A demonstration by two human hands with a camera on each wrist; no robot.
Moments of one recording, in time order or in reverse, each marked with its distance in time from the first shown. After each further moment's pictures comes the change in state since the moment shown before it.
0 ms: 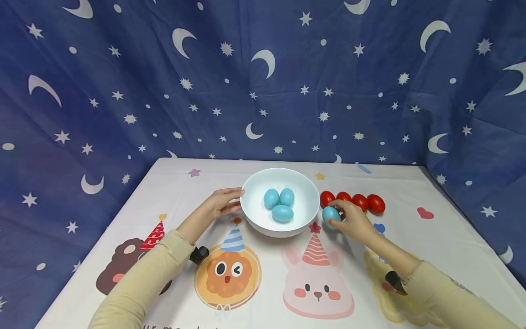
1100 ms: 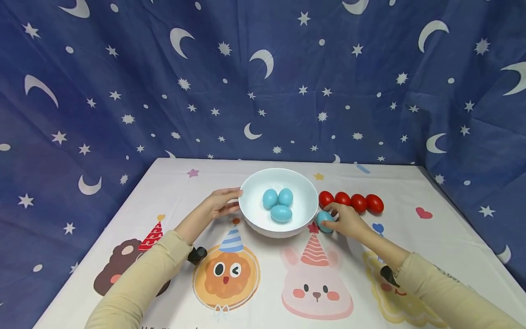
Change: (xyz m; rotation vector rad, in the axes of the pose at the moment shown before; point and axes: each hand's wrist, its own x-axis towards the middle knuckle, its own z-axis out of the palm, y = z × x) left_hand 0.000 -0.001 0.000 0.021 -0.010 0.010; right_hand 0.012 0.007 0.008 -0.041 -0.135 0.101
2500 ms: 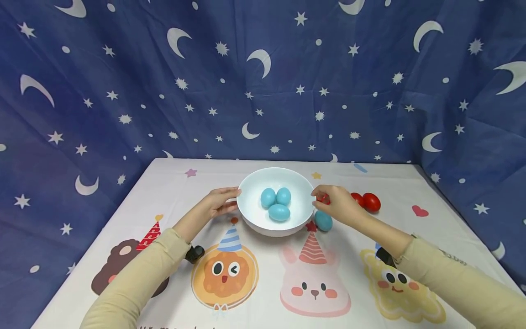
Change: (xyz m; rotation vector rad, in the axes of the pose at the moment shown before) left_hand -0.001 0.003 0.001 0.017 0.004 -0.024; right_hand 0.002 -0.058 -0.036 -0.072 0.071 -0.166
